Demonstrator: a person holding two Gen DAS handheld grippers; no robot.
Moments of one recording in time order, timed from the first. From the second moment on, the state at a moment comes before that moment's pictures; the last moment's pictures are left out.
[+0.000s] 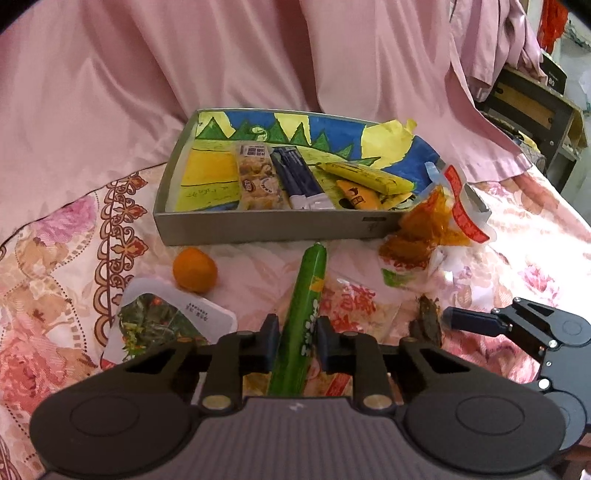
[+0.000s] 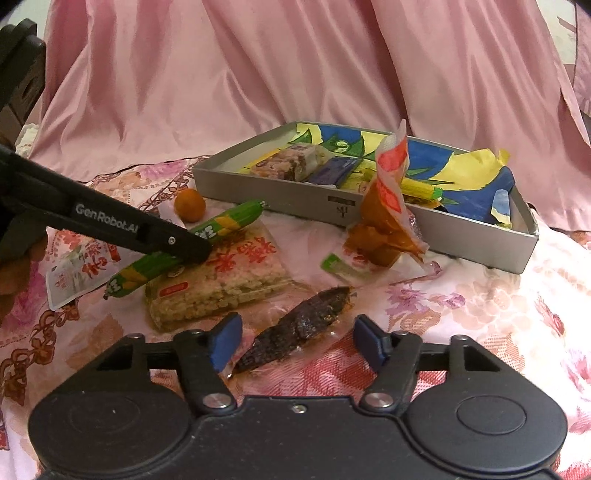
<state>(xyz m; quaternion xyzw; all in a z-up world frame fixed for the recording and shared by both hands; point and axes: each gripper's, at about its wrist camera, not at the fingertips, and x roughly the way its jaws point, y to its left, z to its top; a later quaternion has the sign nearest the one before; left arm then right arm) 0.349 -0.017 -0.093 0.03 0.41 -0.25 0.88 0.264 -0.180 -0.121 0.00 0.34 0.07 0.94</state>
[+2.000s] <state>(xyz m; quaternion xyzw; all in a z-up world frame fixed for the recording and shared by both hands) 0.309 0.021 -0.101 -0.08 0.45 -0.28 0.84 0.231 -0.157 -0.088 0.08 0.34 0.12 0.93</state>
